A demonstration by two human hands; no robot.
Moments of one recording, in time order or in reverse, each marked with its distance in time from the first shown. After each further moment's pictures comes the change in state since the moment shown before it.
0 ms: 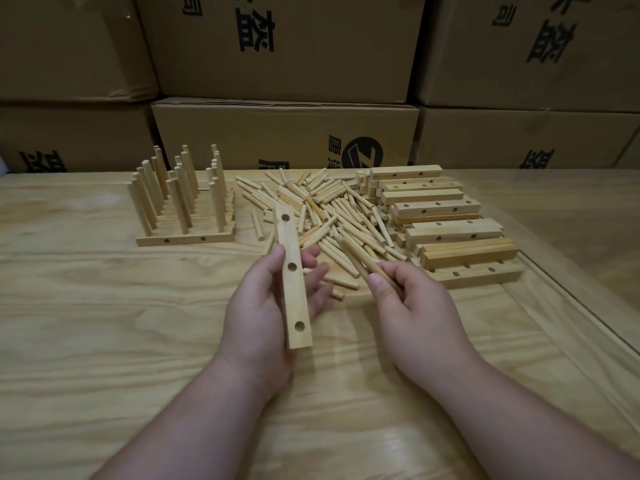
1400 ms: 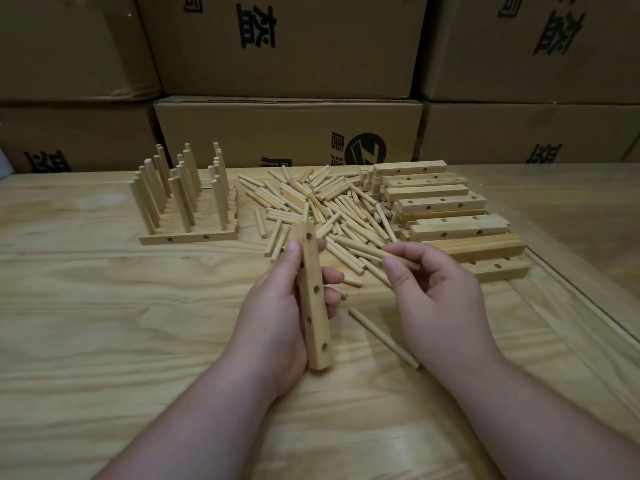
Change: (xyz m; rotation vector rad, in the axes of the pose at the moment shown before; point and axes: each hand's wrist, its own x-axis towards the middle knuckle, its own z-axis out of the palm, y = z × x) left_hand 0.003 -0.005 0.002 0.131 0.037 -0.011; right_hand 0.004 0.009 -0.005 0.297 0.115 -0.124
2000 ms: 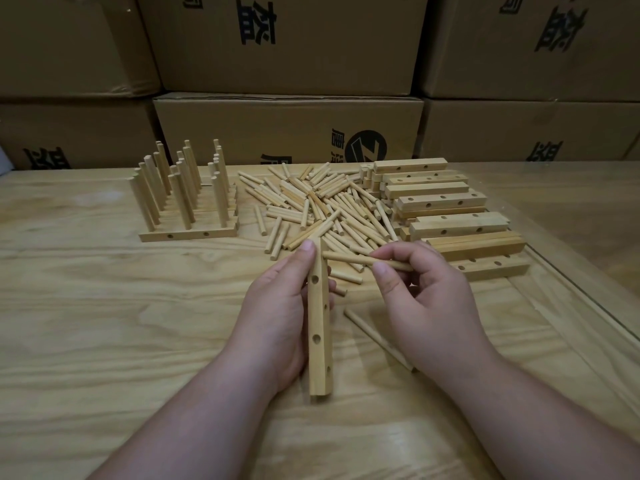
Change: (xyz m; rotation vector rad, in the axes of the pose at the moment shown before) left_hand 0.000 0.000 -0.002 0.064 0.033 0.018; right_hand -0.004 -0.010 0.003 -0.067 -0.078 -0.079
